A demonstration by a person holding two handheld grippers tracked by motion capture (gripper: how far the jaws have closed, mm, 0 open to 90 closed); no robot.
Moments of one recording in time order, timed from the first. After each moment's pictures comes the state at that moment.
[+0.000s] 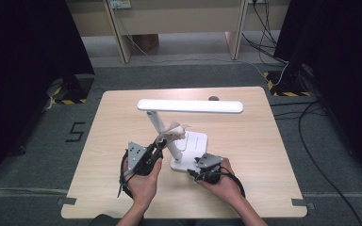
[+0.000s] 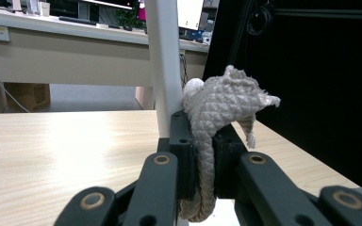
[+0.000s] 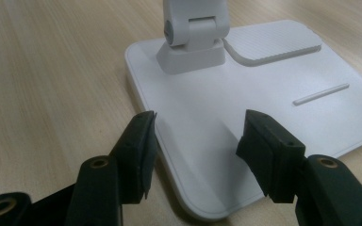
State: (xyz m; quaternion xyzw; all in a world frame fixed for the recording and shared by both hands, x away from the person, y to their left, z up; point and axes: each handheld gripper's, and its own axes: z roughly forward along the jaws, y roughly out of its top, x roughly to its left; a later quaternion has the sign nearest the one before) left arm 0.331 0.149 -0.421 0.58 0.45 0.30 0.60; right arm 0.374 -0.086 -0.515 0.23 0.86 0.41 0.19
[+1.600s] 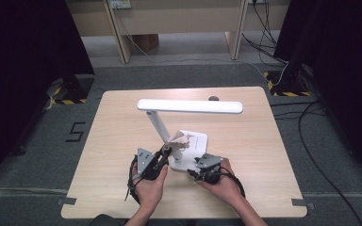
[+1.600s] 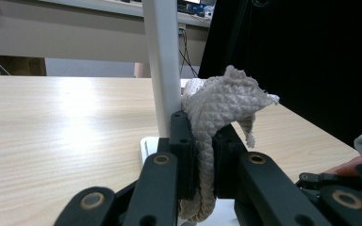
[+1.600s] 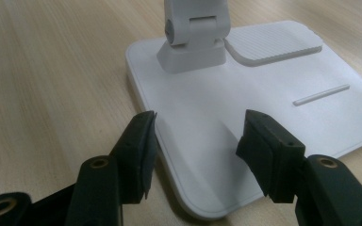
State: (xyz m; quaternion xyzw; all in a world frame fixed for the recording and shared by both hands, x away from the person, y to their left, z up) left arm 0.333 0.136 -0.459 0.61 0.47 0.28 0.58; right arm 0.373 -0.086 -0.516 0.23 0.87 0.40 0.19
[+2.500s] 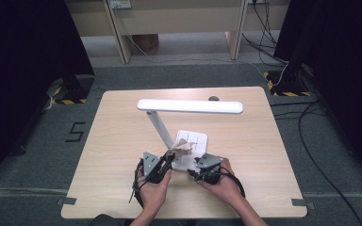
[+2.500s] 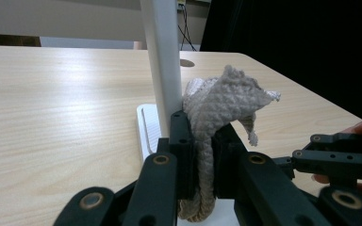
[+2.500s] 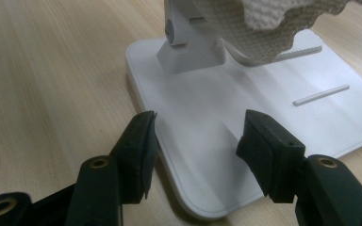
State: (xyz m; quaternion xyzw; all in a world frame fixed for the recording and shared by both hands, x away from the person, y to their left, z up) left arm 0.334 0.129 -0.483 0.63 0.48 0.26 0.55; right arm 0.373 -0.086 -0.515 0.23 0.87 0.40 0.19
